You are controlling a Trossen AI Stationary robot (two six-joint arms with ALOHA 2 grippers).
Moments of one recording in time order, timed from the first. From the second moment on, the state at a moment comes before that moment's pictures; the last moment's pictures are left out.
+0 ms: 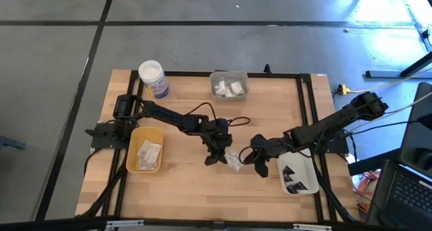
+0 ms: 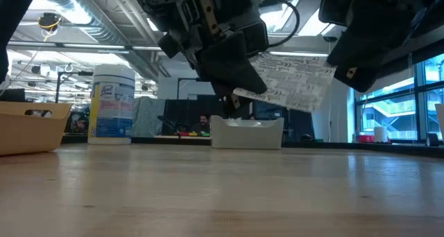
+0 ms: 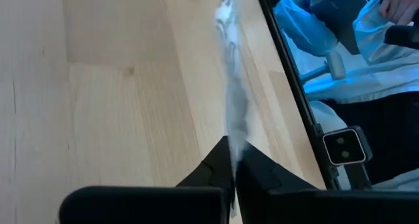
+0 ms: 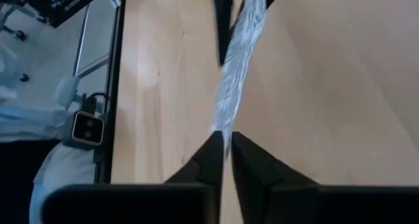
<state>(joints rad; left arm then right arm) -0.02 1.95 1.20 0.01 0.61 -0.25 0.41 1.32 0.63 0.03 0.07 0.72</state>
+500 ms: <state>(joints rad) 0.00 1.74 1.20 -0.49 0.39 -0.21 0.41 1.27 0.63 -0.01 0.02 0.70</state>
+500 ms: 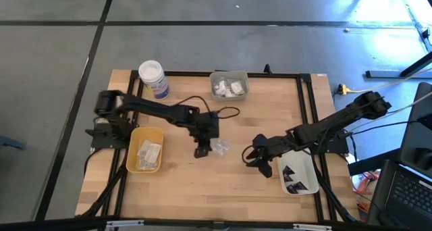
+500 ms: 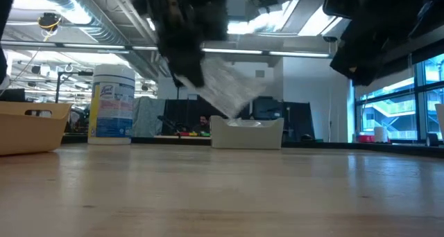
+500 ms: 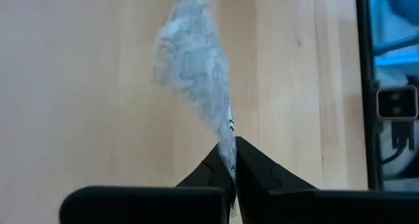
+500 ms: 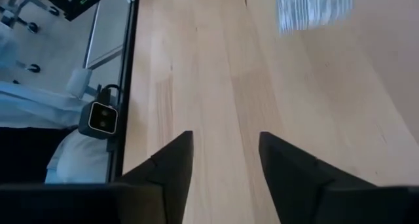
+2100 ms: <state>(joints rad) -0.64 1.26 0.91 -1.57 0.00 -1.01 0.36 1.26 0.63 -0.02 0.01 0.67</state>
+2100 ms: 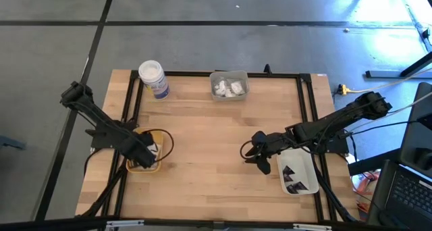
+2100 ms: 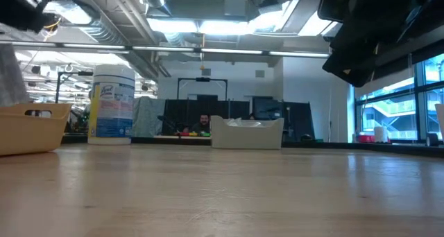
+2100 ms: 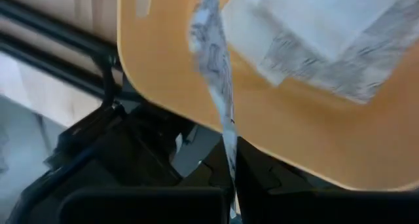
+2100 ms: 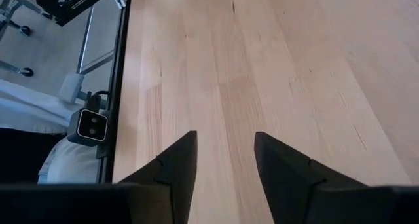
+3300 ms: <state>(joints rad) -0.63 1.47 0.80 -1.28 0.28 -0.75 0.36 1.26 0.63 -0.02 0.01 0.67</state>
